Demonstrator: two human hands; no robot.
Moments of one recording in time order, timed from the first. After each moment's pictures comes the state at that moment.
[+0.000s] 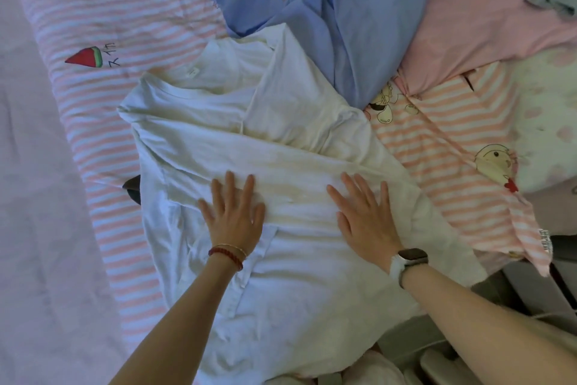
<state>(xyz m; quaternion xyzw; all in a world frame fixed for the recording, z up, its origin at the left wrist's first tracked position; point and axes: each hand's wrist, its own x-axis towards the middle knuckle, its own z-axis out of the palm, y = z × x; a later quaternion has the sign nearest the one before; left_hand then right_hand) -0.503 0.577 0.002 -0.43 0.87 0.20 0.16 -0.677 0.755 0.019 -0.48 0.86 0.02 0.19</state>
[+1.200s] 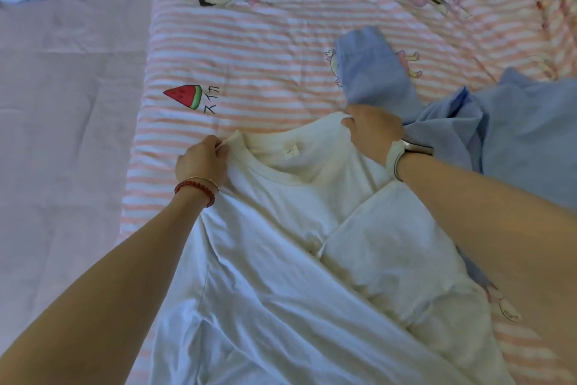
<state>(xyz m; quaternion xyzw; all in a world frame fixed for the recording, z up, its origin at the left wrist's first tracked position) -0.541 0.280 -0.007 -0.67 0.71 0.20 -0.03 -0.812 0.337 0.015 -0.60 0.79 0.01 0.14</state>
